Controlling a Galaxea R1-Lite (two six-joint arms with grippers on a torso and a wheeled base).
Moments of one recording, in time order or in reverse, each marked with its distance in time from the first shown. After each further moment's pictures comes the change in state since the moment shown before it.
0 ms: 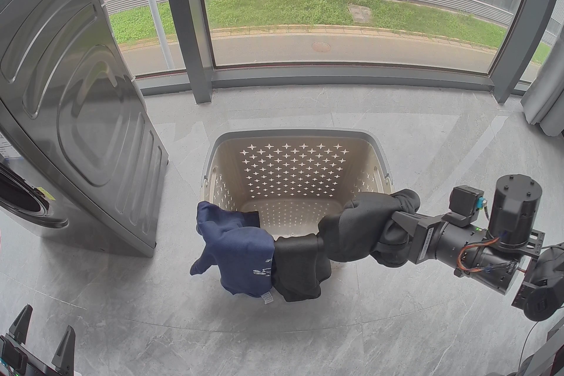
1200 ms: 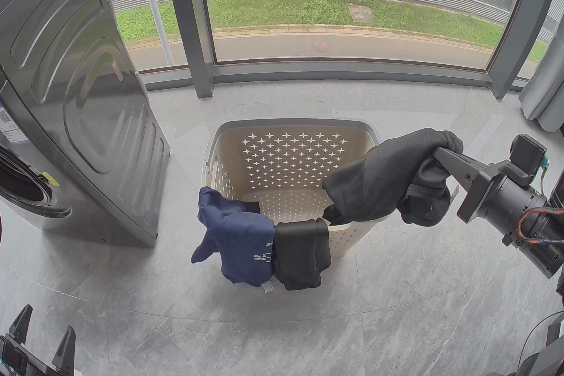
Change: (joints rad) left arm 0.000 0.000 0.000 0.000 0.000 0.007; right arm 0.034 -0.260 -0.056 0.000 -0.044 -0.116
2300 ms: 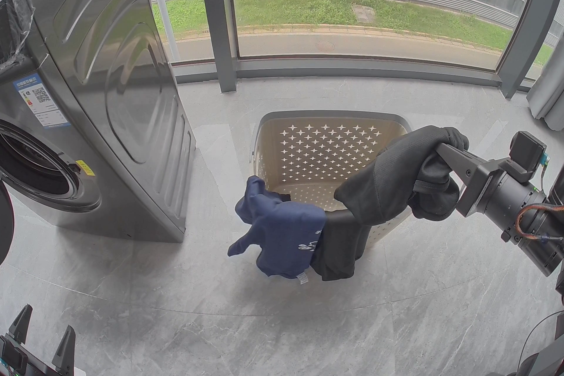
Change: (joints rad) left arm 0.000 0.000 0.000 0.000 0.000 0.000; right arm -0.001 0.008 -0.011 -0.001 -0.053 -0.008
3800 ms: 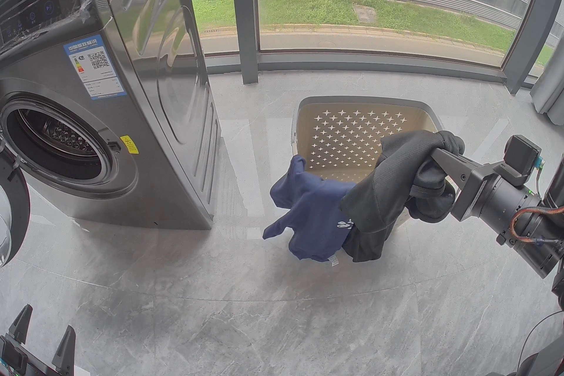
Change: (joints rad) left arm 0.000 0.000 0.000 0.000 -0.001 -0.001; right arm 0.002 0.020 0.007 -0.010 0.007 0.001
